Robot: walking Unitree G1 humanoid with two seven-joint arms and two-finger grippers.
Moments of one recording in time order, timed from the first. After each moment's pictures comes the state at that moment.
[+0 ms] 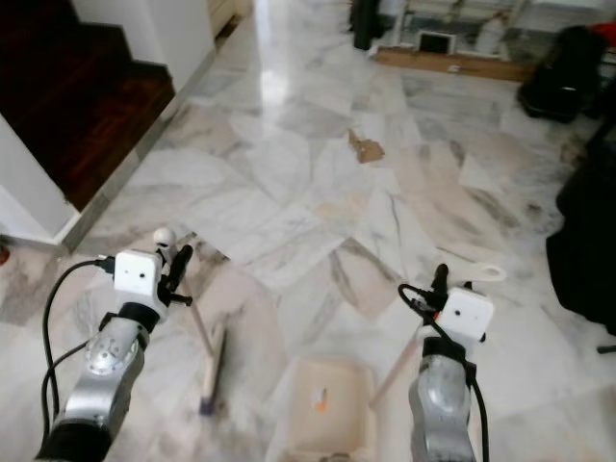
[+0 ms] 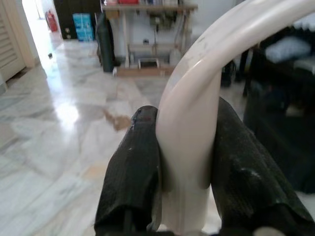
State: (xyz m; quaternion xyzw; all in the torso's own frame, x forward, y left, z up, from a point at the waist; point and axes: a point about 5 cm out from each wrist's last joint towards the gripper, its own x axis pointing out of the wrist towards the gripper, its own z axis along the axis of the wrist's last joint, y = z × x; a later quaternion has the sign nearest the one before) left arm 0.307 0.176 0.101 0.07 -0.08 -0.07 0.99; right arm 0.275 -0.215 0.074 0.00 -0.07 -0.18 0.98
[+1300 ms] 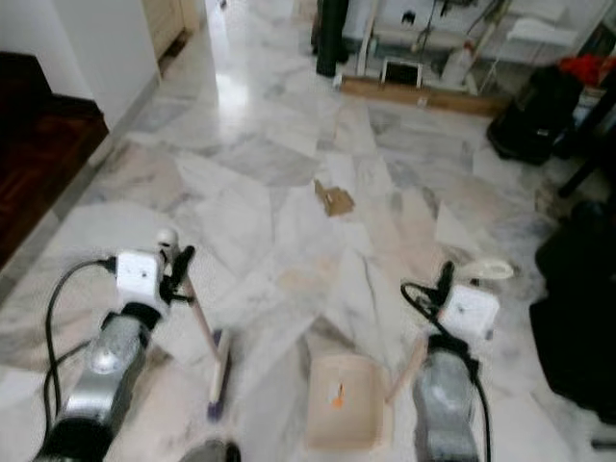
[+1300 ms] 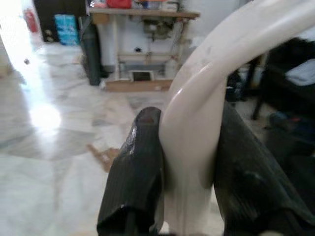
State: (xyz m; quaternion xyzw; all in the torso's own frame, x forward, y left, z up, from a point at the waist) left arm 0.311 0.180 0.105 0.07 -0.08 -0.07 0.99; right arm 0.281 -0.201 0.078 0.00 -0.08 -0.16 0.98
